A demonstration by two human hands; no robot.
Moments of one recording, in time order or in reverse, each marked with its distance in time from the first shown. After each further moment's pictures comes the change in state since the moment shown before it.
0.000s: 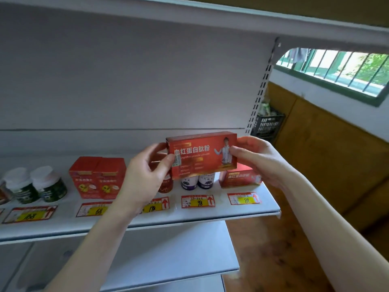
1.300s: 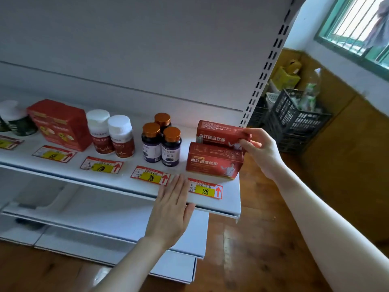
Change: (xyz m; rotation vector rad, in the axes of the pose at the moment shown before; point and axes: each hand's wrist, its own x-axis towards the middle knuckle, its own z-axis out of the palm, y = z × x) left_hand -0.066 -0.134 0.216 1.098 -0.021 0.121; right_hand 0.083 0.109 -0.142 -0.144 0.022 0.012
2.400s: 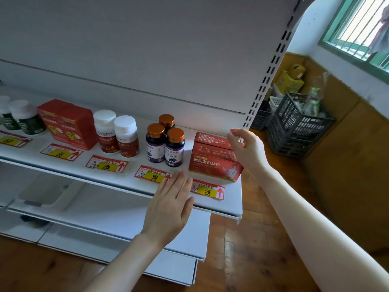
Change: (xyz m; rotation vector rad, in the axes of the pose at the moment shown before) left_hand 0.004 0.006 -0.035 -0.098 0.155 0.063; right_hand -0.011 -0.022 0.036 -0.436 0.037 -0.222
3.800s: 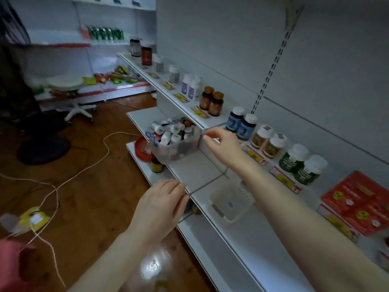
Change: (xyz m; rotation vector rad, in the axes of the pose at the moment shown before) left_hand -0.257 -0.395 -0.334 0.310 0.139 -0.565; right_hand -0.107 -0.477 0.500 0.127 -0.661 -0.640
